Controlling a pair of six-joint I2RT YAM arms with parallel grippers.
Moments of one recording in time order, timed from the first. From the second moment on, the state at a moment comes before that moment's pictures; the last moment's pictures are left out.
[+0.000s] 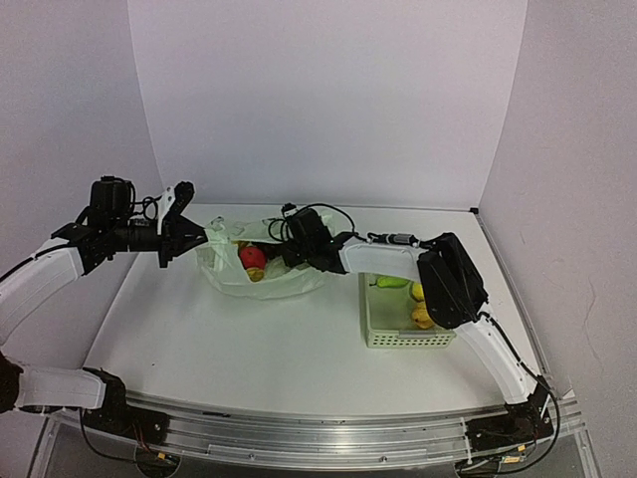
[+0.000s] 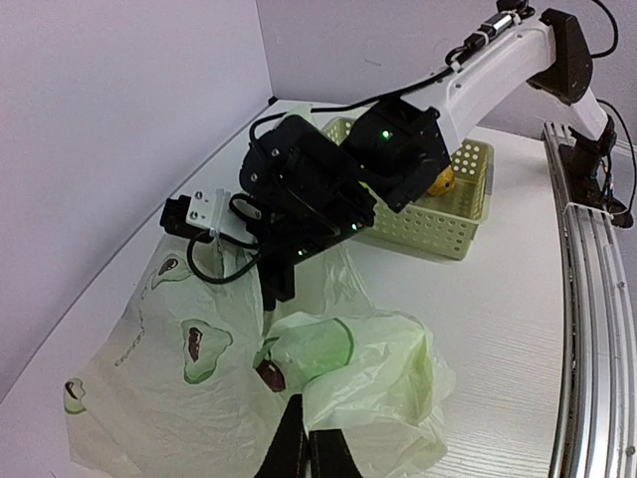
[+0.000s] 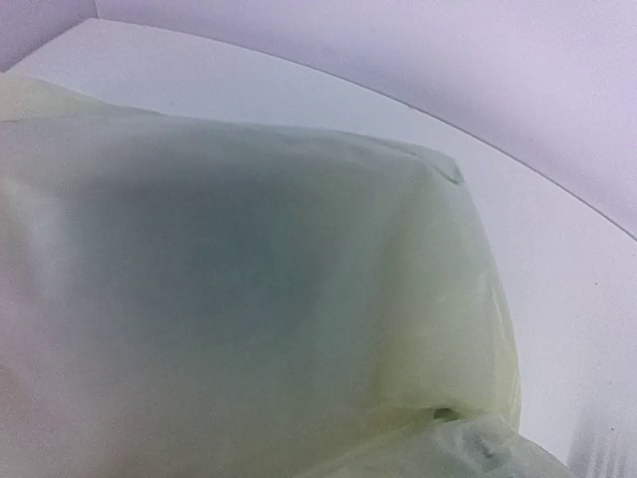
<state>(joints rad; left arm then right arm) -0.25 1.09 0.91 -0.28 0.84 0.50 0.85 2.58 2.15 -0.15 0.38 0.10</state>
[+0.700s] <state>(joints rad) -0.25 1.12 0.80 -0.22 0.83 0.64 0.77 2.72 2.41 -0.42 0.38 0.35</state>
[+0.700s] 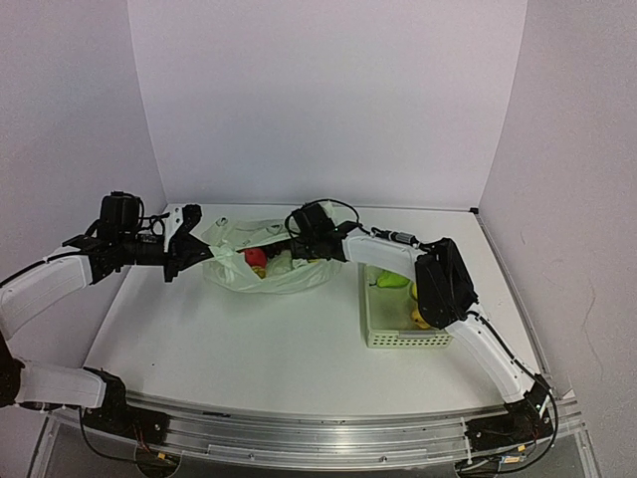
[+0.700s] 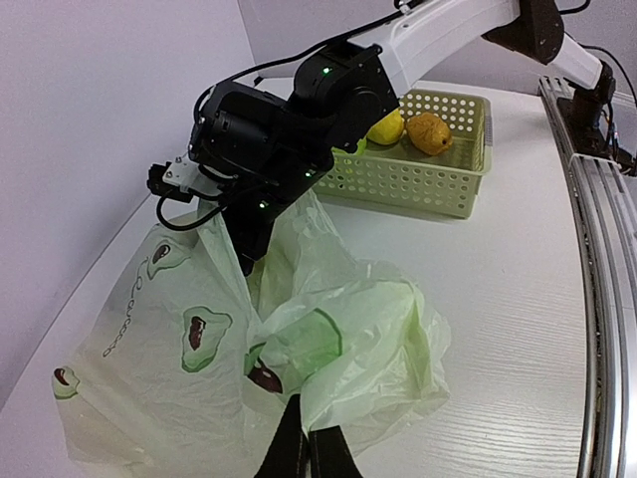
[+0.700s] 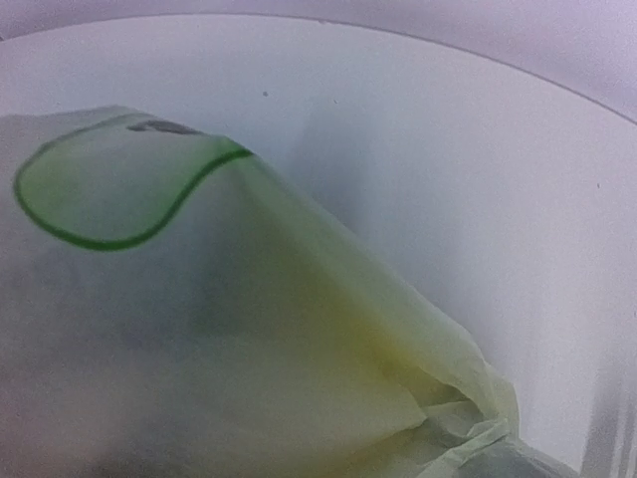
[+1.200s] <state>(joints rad) -0.25 1.14 0.80 -0.21 0.84 0.63 0.77 2.72 2.41 -0.64 0.41 0.49</state>
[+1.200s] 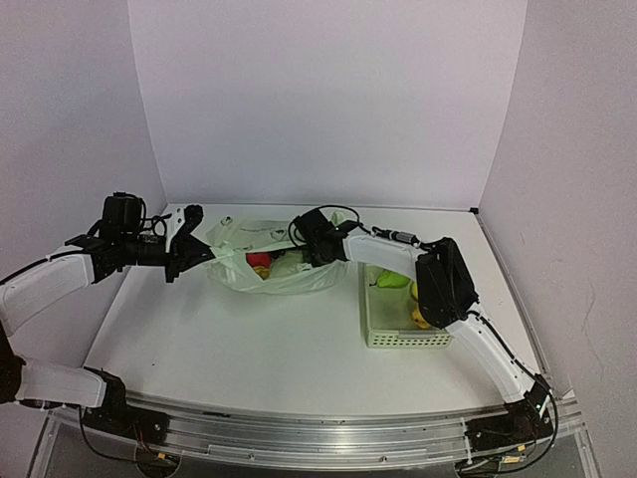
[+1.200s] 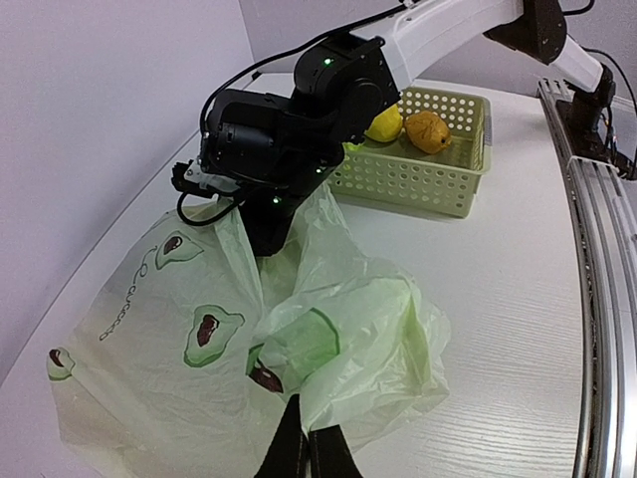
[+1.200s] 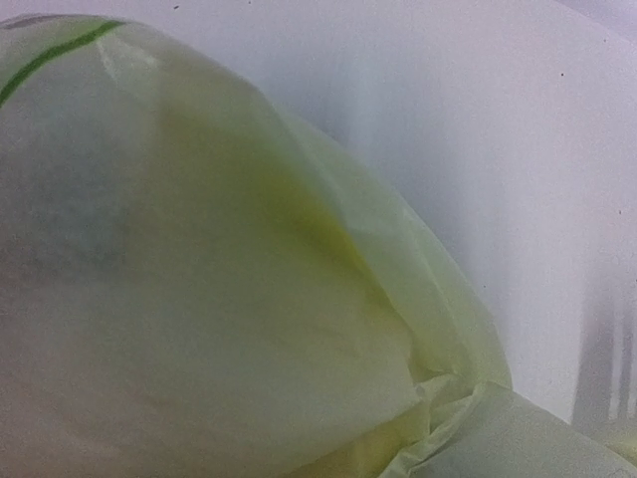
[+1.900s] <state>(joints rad) -0.25 1.14 0.80 -0.14 0.81 0.57 0.74 2.22 1.68 -0.24 -0.01 0.39</state>
